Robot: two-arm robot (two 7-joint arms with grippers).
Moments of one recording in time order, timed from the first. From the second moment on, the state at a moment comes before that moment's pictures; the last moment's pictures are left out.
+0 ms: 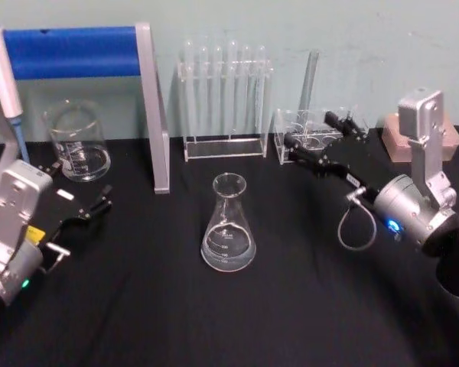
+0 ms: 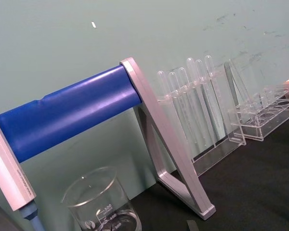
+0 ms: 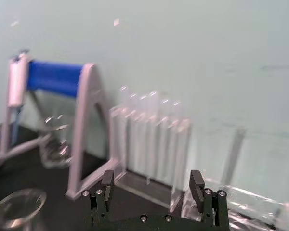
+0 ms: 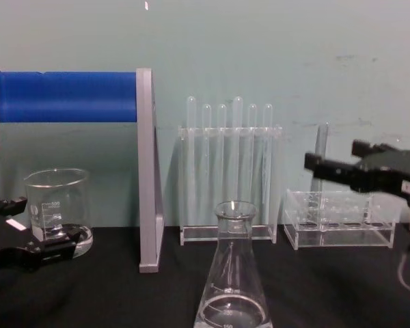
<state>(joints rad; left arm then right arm) -0.20 0.60 0.45 -1.41 -0.25 -0.12 0.03 0.32 0.38 -0.35 -1.39 0.39 -0.07 0.34</state>
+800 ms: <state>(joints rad) -0.20 0.60 0.45 -1.41 -0.25 -0.12 0.03 0.28 0.26 -0.29 -1.33 0.29 0.03 0.15</state>
